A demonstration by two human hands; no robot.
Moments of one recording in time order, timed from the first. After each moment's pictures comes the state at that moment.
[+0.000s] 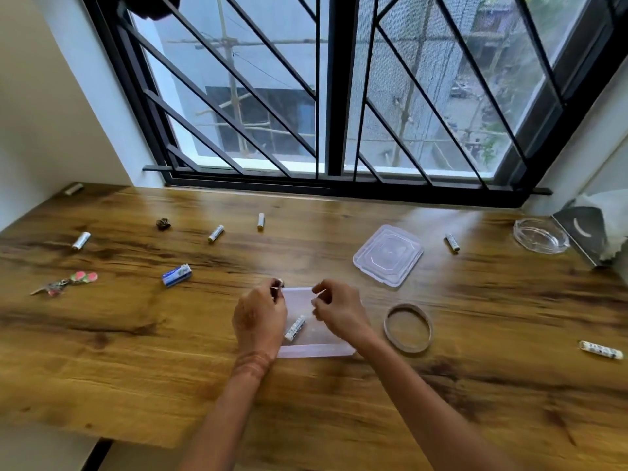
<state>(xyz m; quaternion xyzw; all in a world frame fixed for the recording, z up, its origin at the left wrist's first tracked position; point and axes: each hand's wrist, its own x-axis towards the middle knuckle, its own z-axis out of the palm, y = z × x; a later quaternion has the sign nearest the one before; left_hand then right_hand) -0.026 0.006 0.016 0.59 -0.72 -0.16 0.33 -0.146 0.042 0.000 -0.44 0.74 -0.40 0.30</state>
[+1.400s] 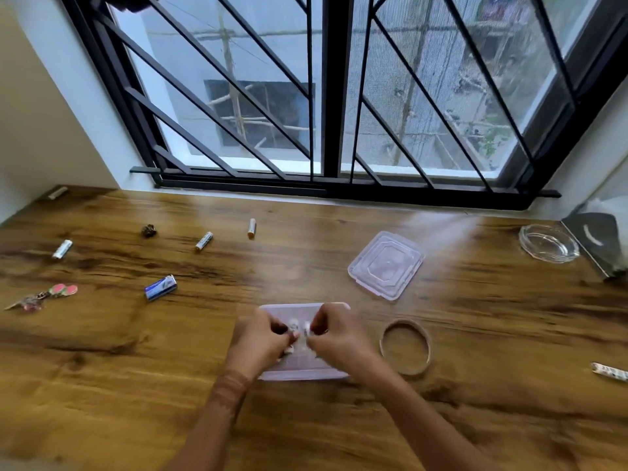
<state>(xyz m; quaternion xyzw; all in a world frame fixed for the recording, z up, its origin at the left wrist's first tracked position) -0.033 -0.004 0.022 0.59 -0.69 -0.41 0.11 -0.152 0.058 0.024 -0.44 0.77 -0.30 0.35</state>
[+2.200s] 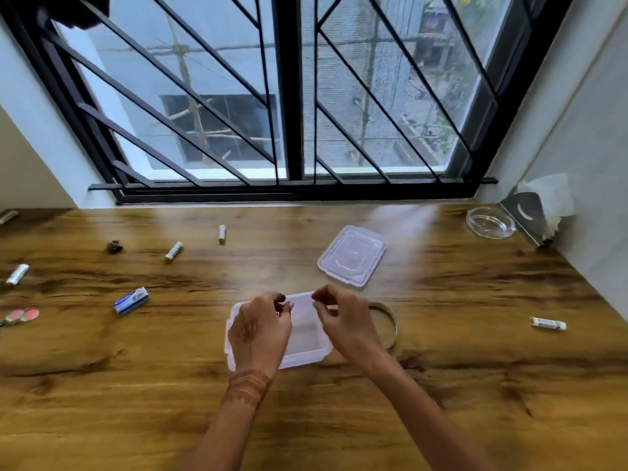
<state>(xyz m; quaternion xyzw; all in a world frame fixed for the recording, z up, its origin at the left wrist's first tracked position) -0.063 0.031 0.032 0.56 -0.76 -0.21 0.24 -0.172 0.093 0.023 -0.48 0.75 -0.42 0.17</state>
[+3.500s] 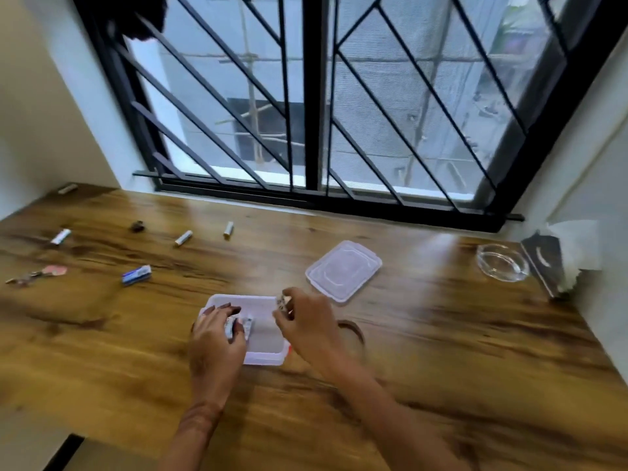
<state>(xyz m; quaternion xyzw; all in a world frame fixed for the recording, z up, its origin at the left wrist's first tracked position) -0.063 0.068 -0.001 0.59 -0.69 -0.16 0.38 -0.202 0.098 0.039 -0.60 0.71 -0.33 0.16</state>
